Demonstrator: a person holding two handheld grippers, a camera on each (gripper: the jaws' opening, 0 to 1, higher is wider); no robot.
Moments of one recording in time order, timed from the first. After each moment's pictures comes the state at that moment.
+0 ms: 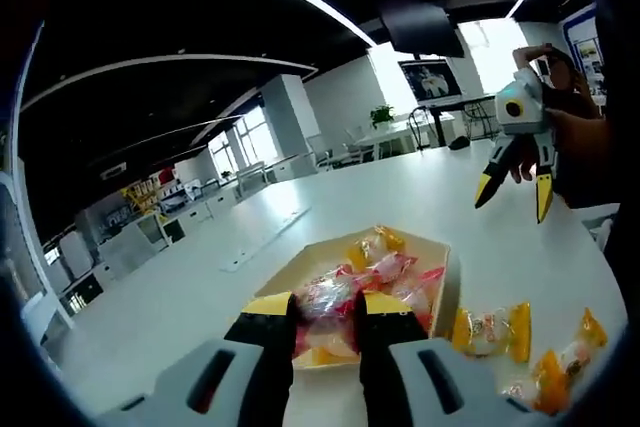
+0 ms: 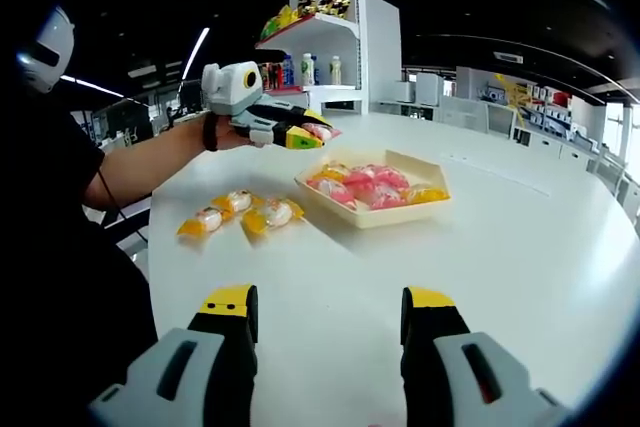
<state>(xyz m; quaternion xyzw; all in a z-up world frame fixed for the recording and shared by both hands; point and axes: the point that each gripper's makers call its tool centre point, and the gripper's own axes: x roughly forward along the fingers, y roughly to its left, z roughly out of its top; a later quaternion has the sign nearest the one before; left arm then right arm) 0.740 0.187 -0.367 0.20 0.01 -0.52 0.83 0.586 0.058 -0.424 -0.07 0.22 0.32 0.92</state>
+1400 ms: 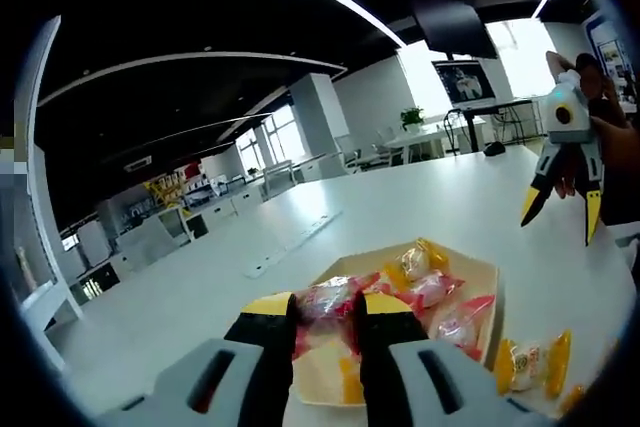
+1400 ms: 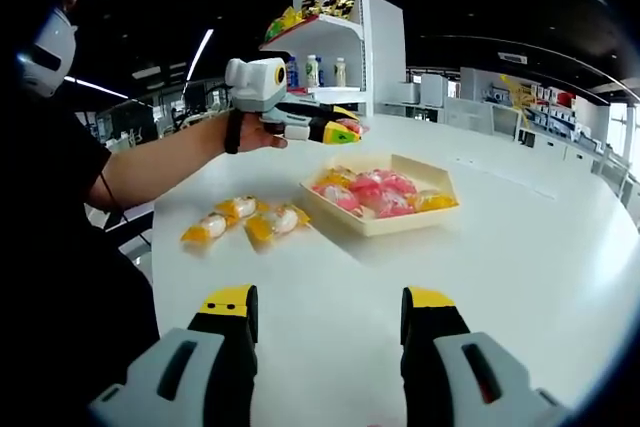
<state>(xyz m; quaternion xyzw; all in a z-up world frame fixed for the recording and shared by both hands) 0.776 0.170 -0.359 0.18 0.01 -0.48 0.86 0.589 0.067 -0.419 -0.07 0.21 0.33 0.92</state>
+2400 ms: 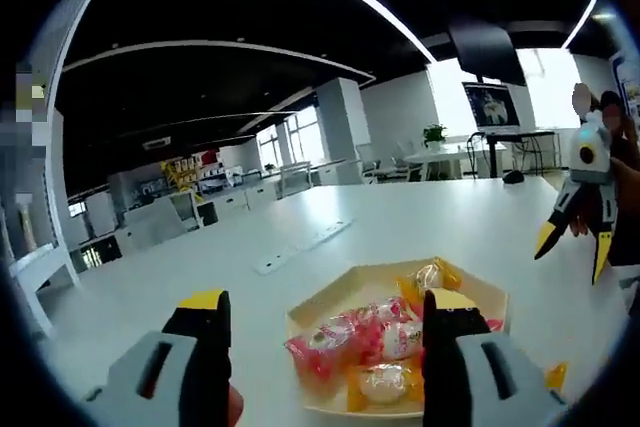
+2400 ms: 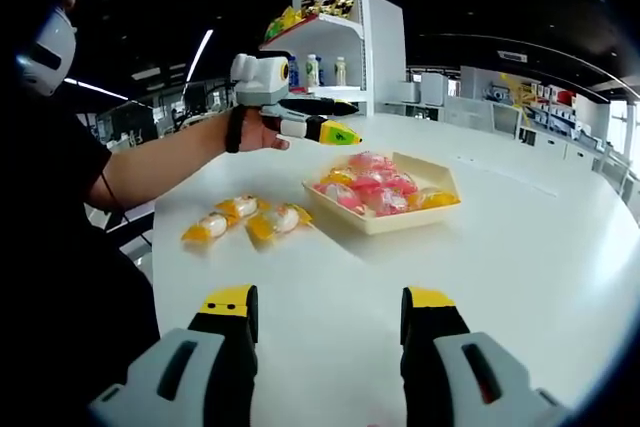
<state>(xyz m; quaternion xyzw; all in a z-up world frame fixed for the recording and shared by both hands) 0.789 0.177 -0.352 0.12 0.02 -0.45 0.88 0.589 0.068 -0.421 -0.06 0.21 0.33 0.92</state>
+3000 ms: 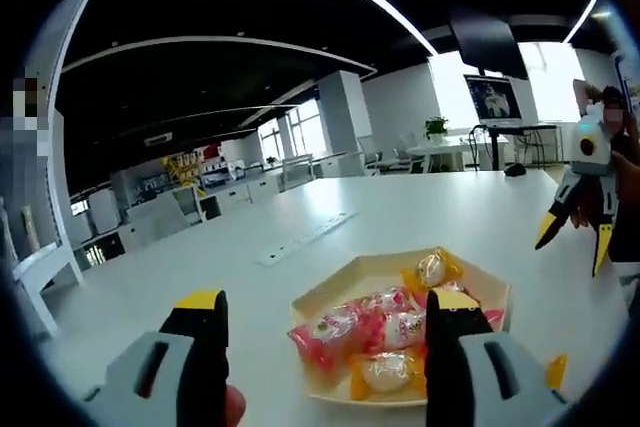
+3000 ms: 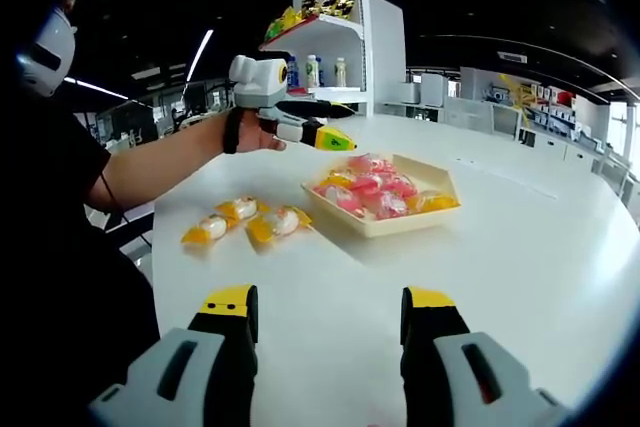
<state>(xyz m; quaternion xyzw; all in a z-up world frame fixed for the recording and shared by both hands) 0.788 0.183 -0.358 0.13 0.04 -0.45 0.88 0.589 0.068 -0.419 -0.06 0.21 0.33 0.92</state>
